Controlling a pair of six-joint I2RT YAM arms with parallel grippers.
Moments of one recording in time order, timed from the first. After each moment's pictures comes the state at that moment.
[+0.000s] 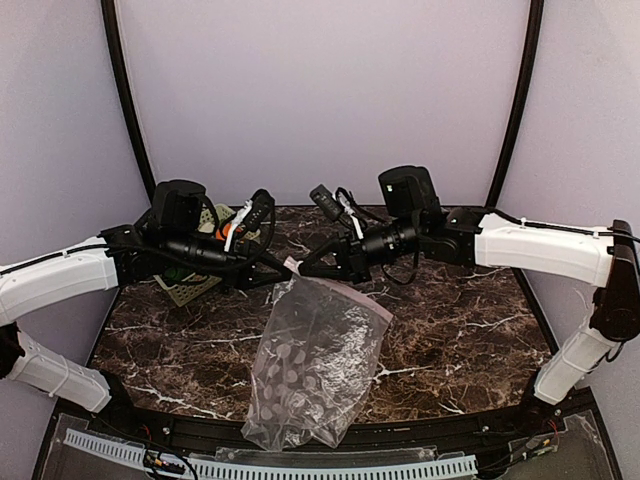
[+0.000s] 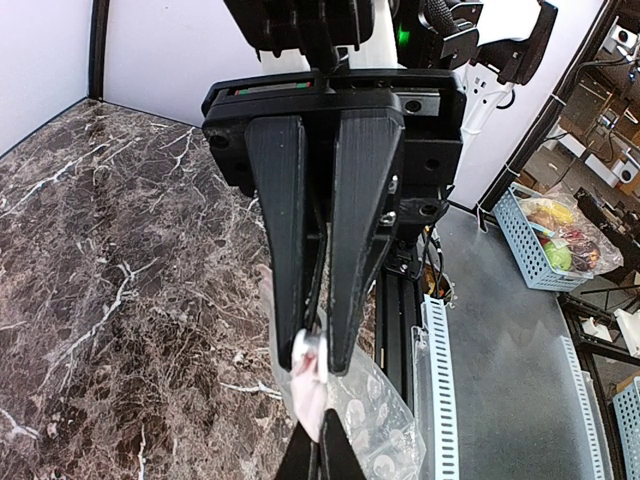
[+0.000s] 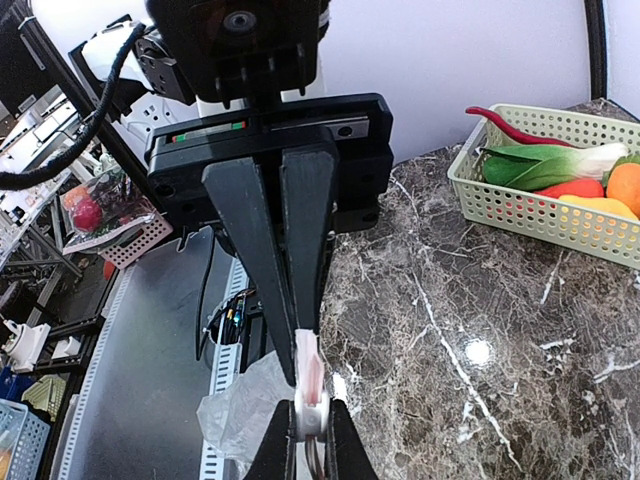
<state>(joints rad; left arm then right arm) -0.73 1.24 1.00 -0.21 0.75 -0.03 0.90 1.58 1.28 -0.13 -0.78 0.13</state>
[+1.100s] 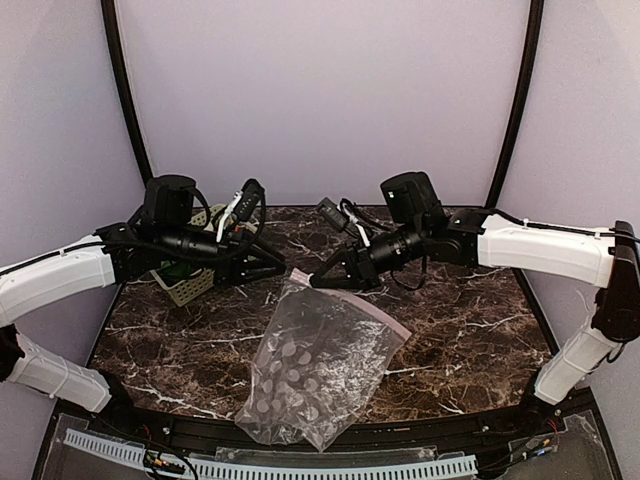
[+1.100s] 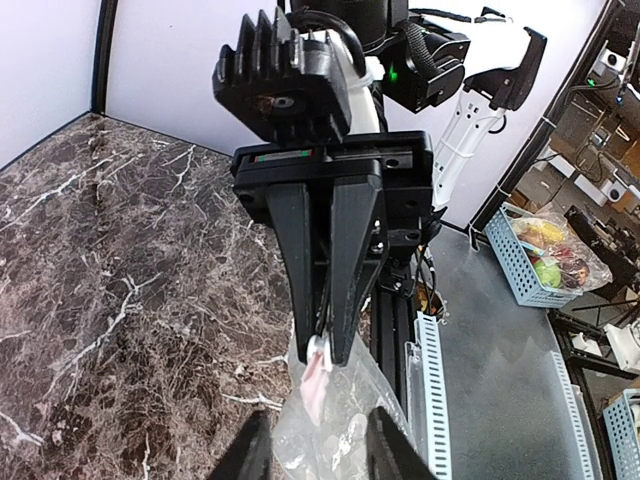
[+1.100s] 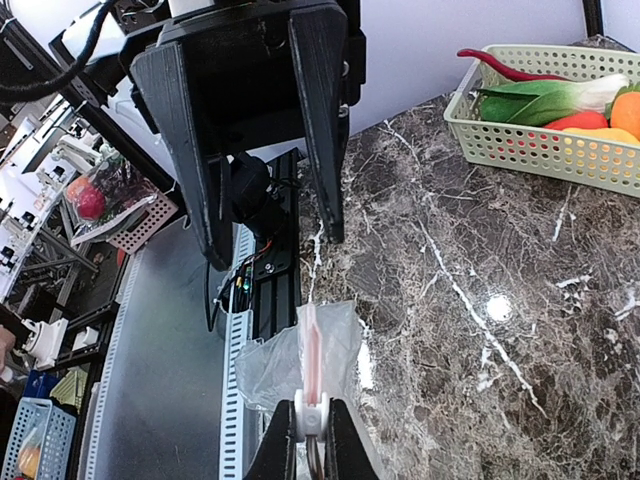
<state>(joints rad) -0.68 1.23 1.00 -0.17 0.81 -0.08 0.88 1.56 1.25 -0.22 -0.81 0.15</state>
